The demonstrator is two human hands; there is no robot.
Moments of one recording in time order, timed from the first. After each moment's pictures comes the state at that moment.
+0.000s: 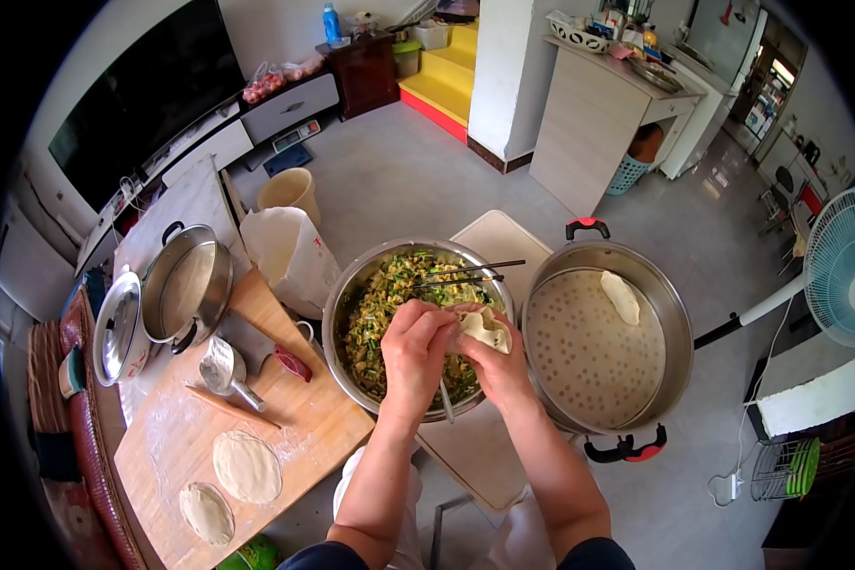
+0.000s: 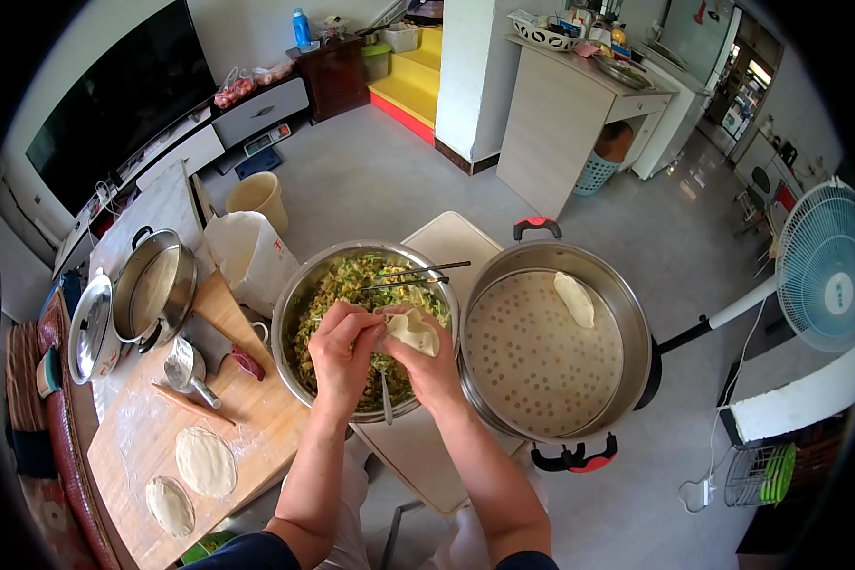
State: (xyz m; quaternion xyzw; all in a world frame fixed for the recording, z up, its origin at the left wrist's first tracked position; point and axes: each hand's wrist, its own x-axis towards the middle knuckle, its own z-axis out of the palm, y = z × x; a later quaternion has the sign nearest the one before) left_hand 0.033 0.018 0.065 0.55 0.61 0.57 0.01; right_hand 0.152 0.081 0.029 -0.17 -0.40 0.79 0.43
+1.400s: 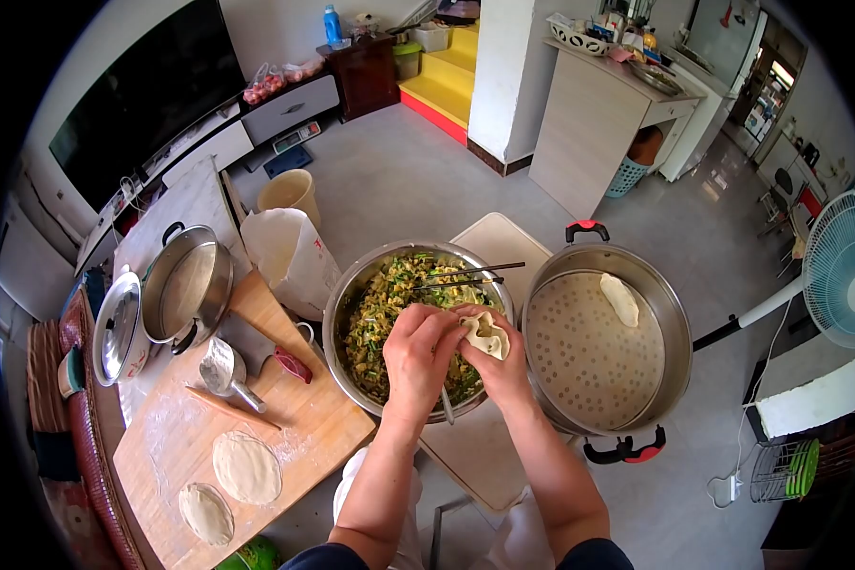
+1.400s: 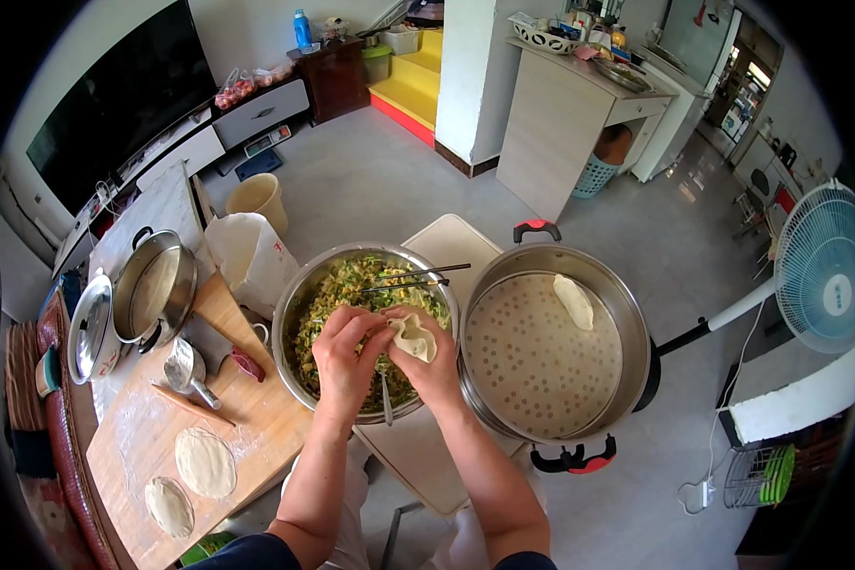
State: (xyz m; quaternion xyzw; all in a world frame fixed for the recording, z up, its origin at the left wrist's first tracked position) left_hand 0.038 0.018 0.068 0.55 0.63 0.55 -0.01; right_hand 0.151 0.085 0.026 -0.21 -0.56 0.64 0.47
